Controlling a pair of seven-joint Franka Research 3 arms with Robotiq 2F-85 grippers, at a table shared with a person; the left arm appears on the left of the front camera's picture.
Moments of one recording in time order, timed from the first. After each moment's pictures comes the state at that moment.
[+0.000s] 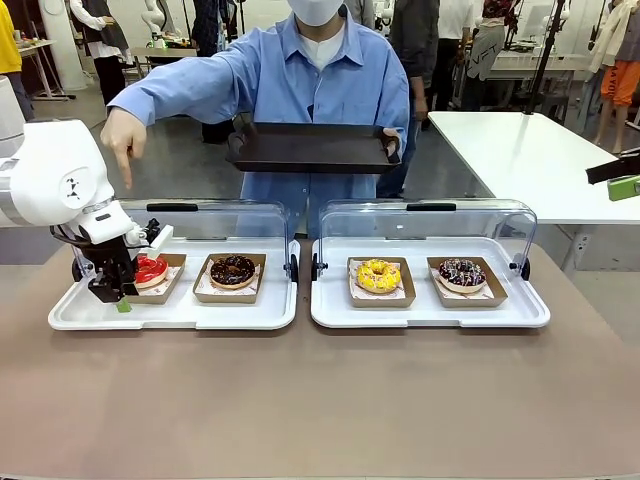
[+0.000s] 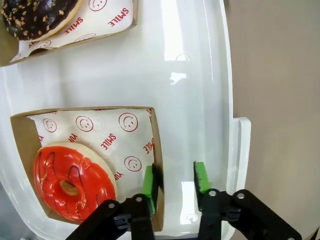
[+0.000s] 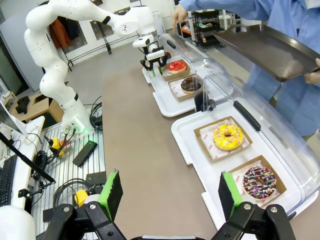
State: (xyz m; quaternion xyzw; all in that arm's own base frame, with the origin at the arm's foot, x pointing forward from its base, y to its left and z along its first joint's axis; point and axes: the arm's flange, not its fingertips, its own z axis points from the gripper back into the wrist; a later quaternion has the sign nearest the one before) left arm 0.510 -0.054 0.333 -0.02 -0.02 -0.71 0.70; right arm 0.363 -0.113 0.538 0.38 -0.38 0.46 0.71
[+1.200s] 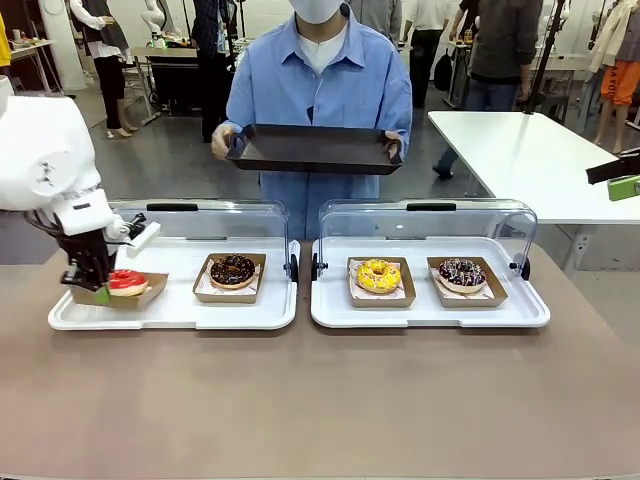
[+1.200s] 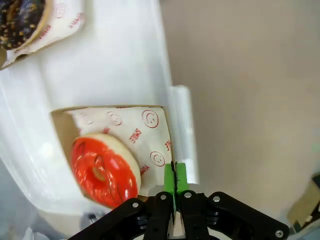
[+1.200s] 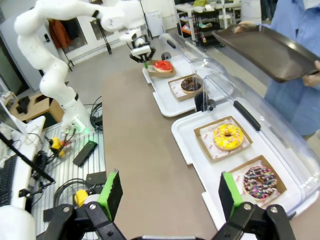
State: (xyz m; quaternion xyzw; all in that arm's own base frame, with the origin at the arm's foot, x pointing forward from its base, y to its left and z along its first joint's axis) left arm 0.458 -0.054 0.392 0.02 0.03 -0.74 0.67; right arm 0.363 -0.113 0.538 0.38 -0.38 0.46 0.71
